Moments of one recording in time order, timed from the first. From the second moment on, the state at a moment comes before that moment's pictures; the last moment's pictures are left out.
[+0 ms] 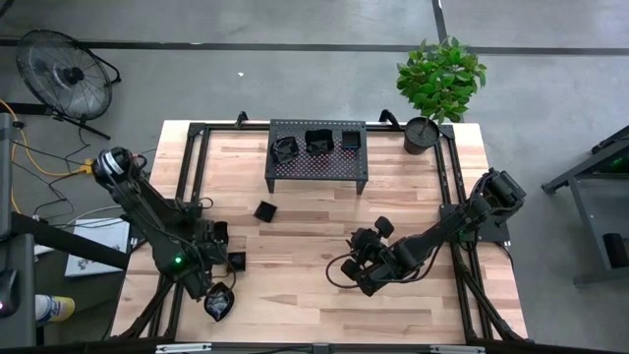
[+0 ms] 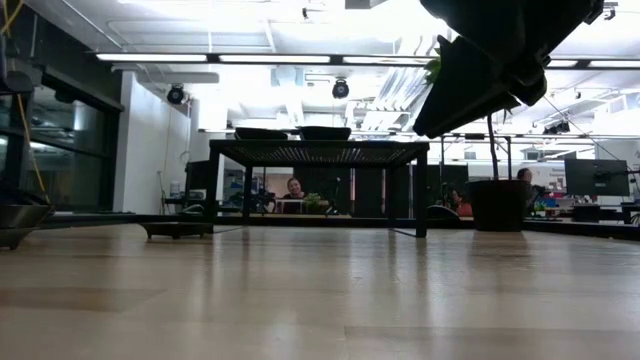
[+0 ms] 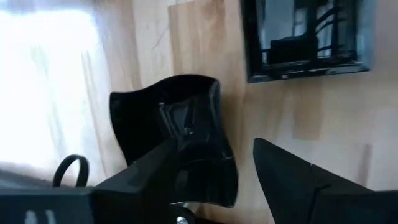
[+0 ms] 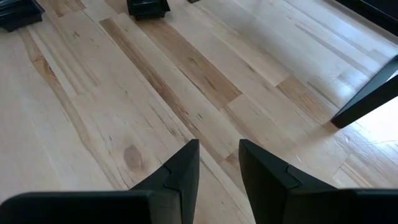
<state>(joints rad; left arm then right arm) -0.97 1.36 0.76 -1.13 -0.33 -0.92 0.55 1.73 1.12 -0.60 0.84 1.06</state>
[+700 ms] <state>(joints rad) -0.97 1.39 0.68 -1.10 -0.32 -0.99 0.55 1.73 1.12 -0.59 0.85 1.04</state>
